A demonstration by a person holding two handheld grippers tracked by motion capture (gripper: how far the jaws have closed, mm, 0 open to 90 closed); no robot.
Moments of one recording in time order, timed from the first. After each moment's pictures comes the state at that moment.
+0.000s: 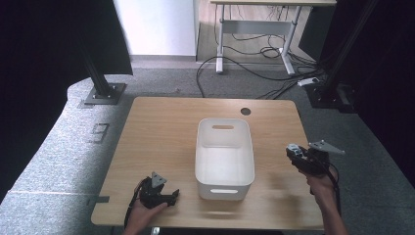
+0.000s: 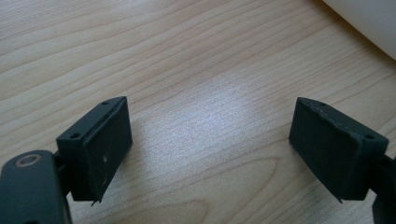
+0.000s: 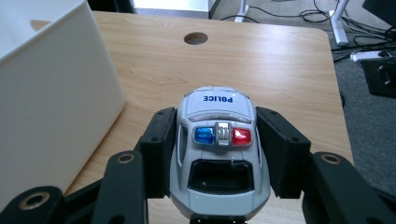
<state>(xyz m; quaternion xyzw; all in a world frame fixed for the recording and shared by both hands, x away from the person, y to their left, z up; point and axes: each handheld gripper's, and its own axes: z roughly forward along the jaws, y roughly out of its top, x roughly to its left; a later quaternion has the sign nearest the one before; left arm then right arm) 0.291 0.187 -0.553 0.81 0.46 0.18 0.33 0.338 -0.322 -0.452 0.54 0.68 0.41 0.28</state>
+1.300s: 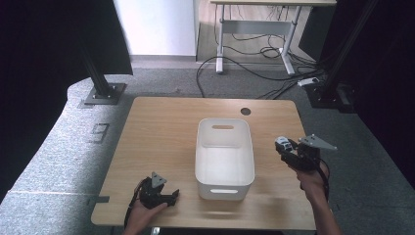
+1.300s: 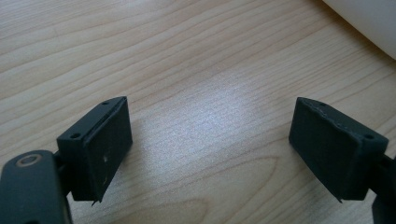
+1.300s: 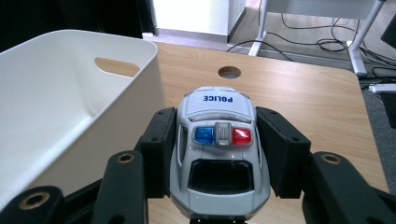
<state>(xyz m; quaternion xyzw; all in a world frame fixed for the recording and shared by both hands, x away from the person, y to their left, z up) 0.291 0.187 -0.553 0.81 0.46 0.18 0.33 0.333 -0.280 -0.419 0.50 0.69 0.45 0.29</state>
